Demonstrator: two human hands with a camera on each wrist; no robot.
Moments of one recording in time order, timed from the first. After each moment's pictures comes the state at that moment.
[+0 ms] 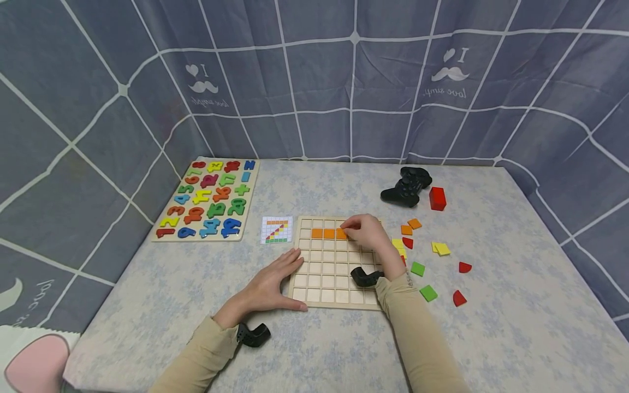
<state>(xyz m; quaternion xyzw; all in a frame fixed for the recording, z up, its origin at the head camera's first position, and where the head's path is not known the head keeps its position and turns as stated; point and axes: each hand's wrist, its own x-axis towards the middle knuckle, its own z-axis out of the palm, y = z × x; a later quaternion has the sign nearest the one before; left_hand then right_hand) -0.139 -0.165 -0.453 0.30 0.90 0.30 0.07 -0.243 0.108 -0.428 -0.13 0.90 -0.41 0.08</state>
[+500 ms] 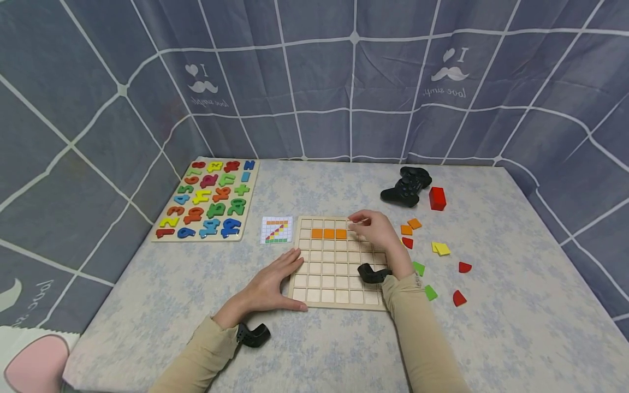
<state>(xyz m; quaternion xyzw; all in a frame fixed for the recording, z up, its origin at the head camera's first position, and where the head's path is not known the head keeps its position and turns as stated) -0.139 -0.165 -0.453 0.30 0.90 0.30 0.07 -0.243 0.126 -0.425 -0.11 0.88 -0.45 0.06</state>
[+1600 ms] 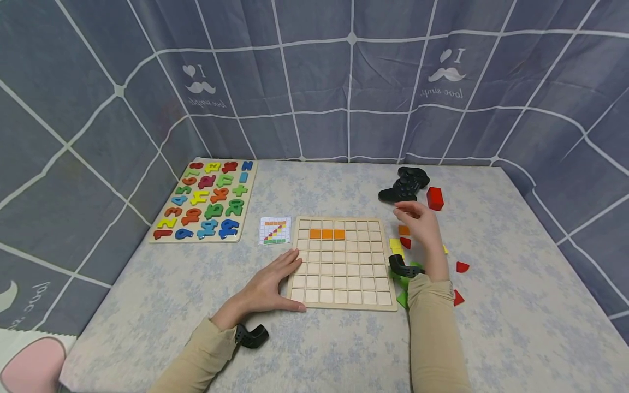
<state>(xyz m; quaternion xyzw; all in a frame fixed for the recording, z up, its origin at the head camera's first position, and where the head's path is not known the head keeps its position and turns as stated) -0.139 -0.166 -0.455 0.30 0.90 0.30 0.06 -0.238 0.201 -0.417 0.04 0.86 -0.51 -0.05</state>
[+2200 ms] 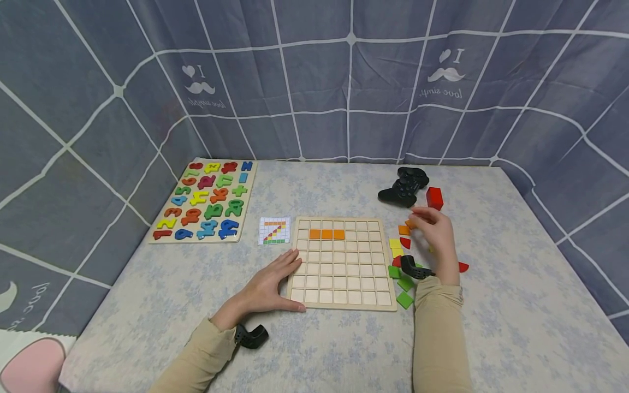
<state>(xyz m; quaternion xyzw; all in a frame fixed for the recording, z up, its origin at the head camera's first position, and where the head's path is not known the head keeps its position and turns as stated) -0.139 -0.166 -0.455 0.30 0.90 0.30 0.07 -0.230 0.225 -0.427 0.12 0.83 -0.54 -0.05</state>
